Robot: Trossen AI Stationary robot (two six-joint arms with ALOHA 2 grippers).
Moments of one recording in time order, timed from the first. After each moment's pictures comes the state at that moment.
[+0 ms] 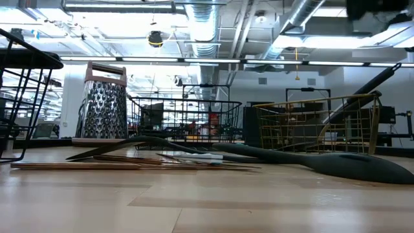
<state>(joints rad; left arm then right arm) -0.12 1.18 1.21 -0.52 -0.13 -0.08 0.60 1.56 1.36 -1.04 0.26 1.22</state>
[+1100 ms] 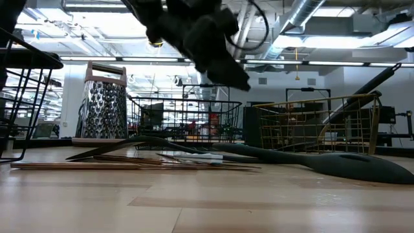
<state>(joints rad) 0.05 1.82 1.21 -0.05 0.21 0.18 0.83 1.61 1.37 -0.98 0.34 1.49</state>
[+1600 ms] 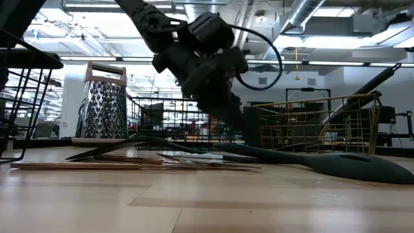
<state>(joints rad) 0.03 2.01 1.21 0.00 0.25 0.24 0.84 1.61 1.37 -0.98 0.34 1.49</state>
